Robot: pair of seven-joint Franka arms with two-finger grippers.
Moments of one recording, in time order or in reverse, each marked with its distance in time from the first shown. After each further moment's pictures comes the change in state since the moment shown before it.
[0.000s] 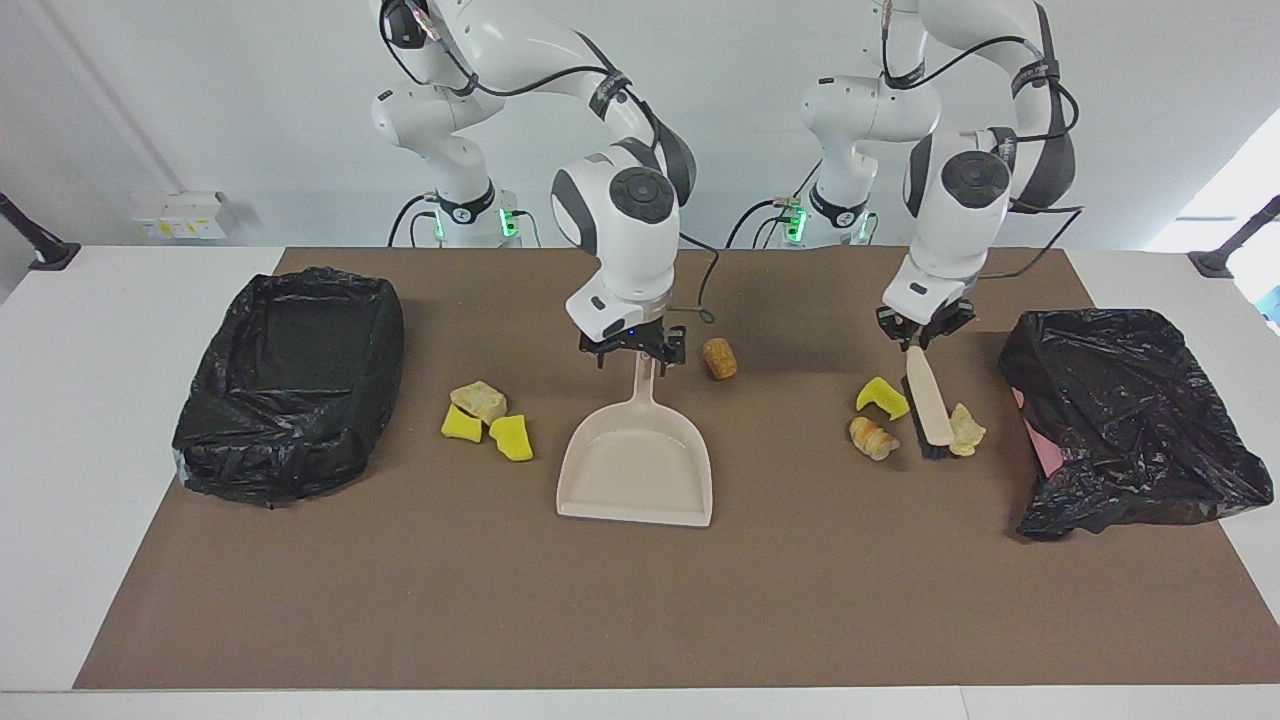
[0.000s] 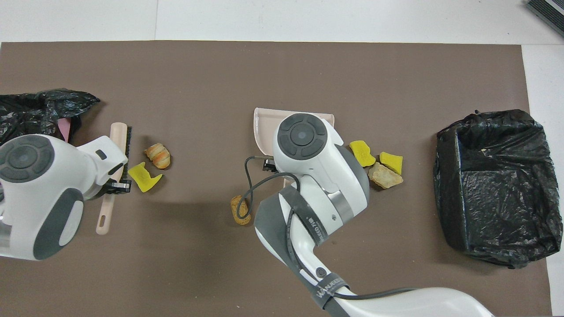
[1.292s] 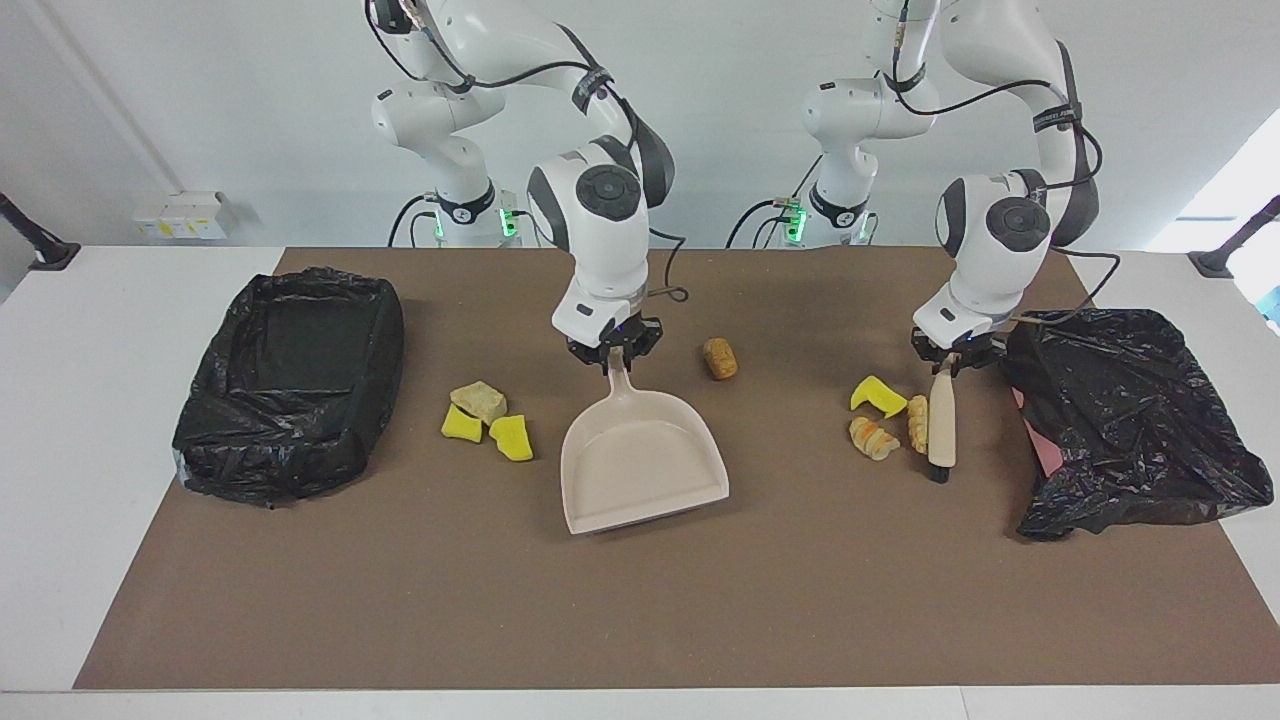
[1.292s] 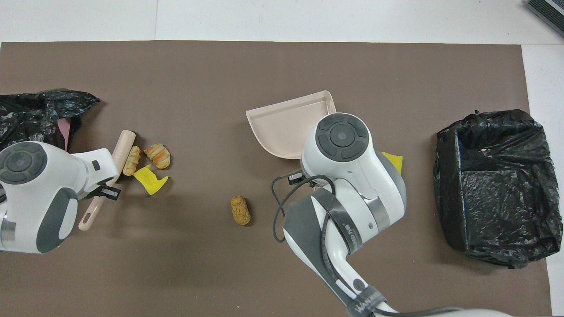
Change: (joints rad) left arm 0.068 0.062 -0.032 -0.081 0.020 0.130 0.286; right arm -0.067 -0.177 -0.014 -0.122 0.011 -0.069 -0.534
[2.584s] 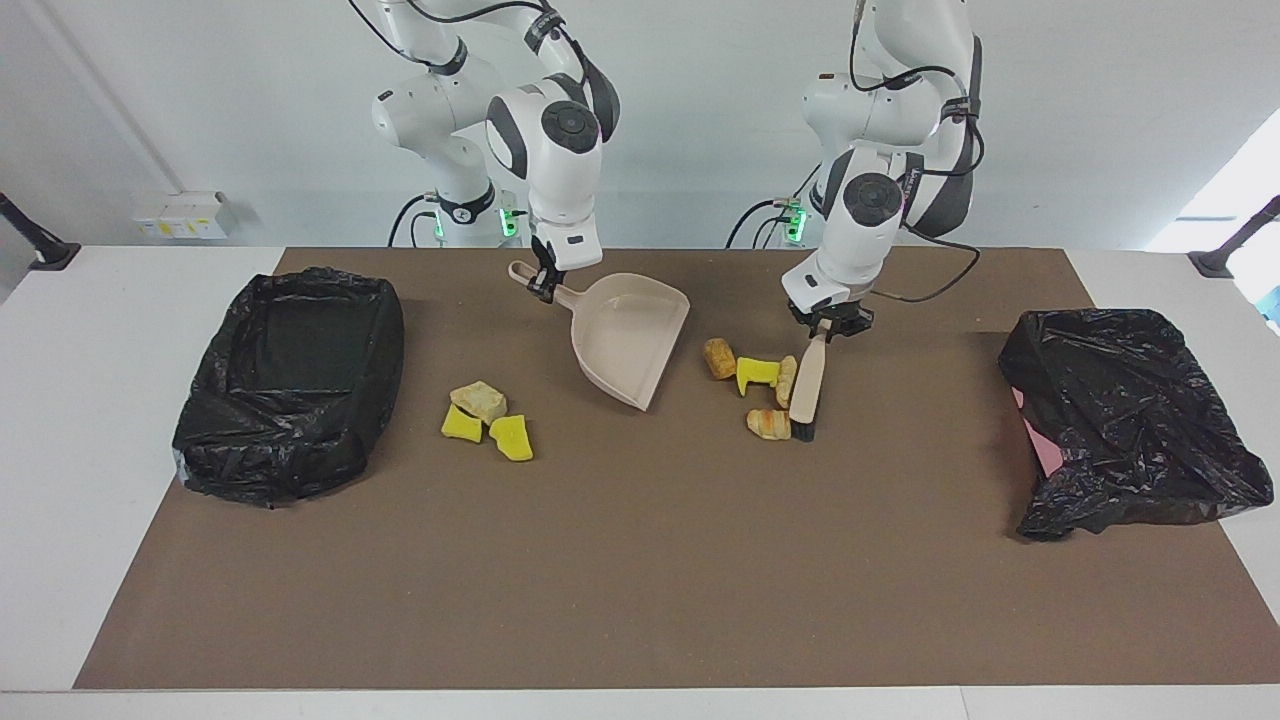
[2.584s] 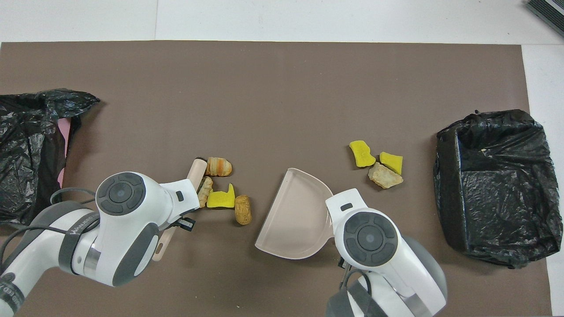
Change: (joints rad) left arm -0.345 -0.068 -0.008 -0.071 -0.204 -0.087 -0.179; right arm 0.063 -0.368 0.008 -0.527 -0.111 0.051 -0.699
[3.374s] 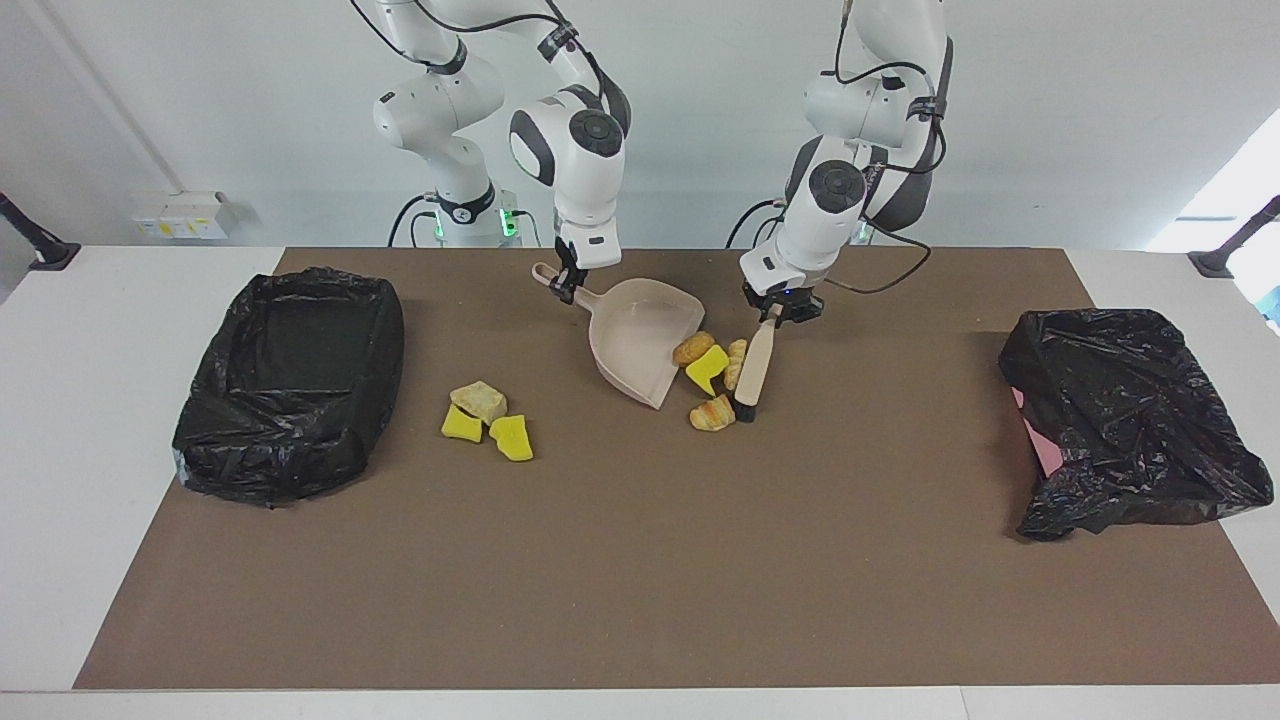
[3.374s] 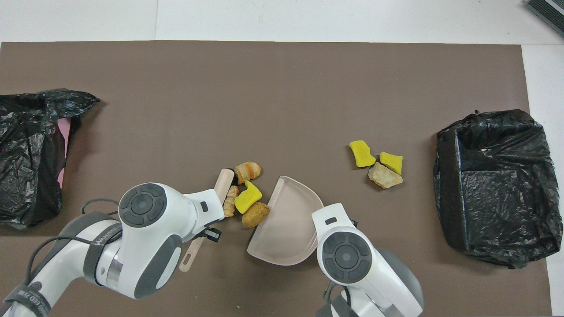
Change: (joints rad) left arm -0.124 -0.004 -0.001 -0.002 -0.190 0.018 -0.008; right arm 0.054 0.034 0.004 -0.054 0.000 0.080 0.070
